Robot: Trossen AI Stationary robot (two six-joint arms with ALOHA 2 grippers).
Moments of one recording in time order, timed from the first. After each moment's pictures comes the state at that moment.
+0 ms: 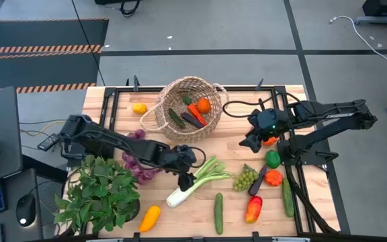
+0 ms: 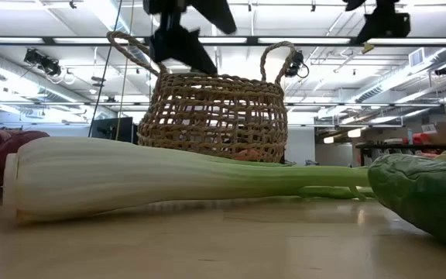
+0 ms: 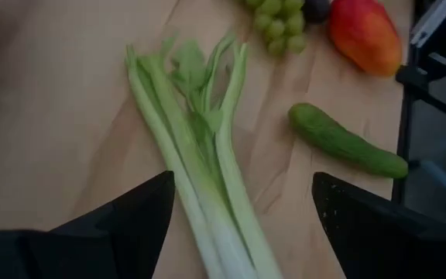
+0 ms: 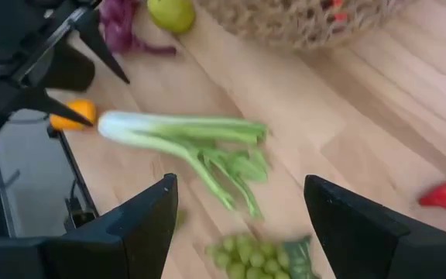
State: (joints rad) left arm -0.29 1.71 1.33 -0.49 -0.13 -0.67; right arm 0.12 1.03 1.14 -0.99 0.06 0.88
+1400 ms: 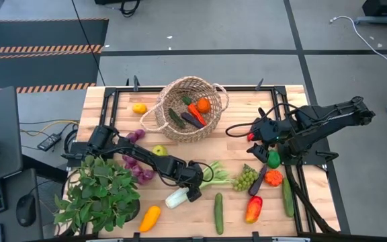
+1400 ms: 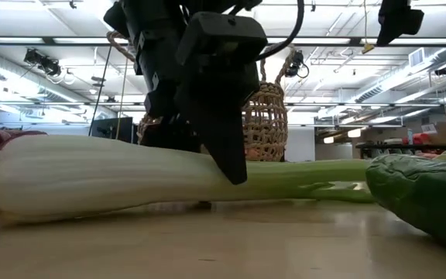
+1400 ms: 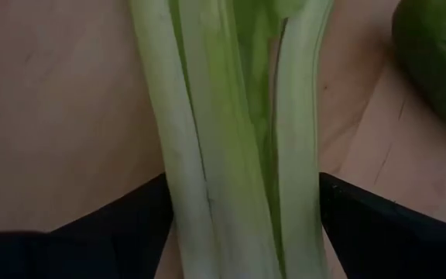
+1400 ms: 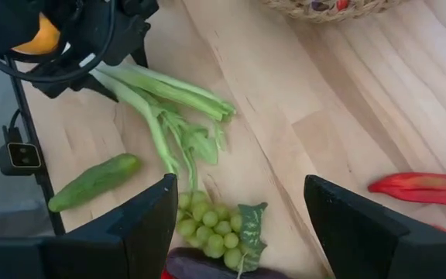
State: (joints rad) left arm -0.31 2.05 1.33 -0.37 0.02 -0.85; right arm 0.26 1.03 1.14 -1.12 0.14 0.76
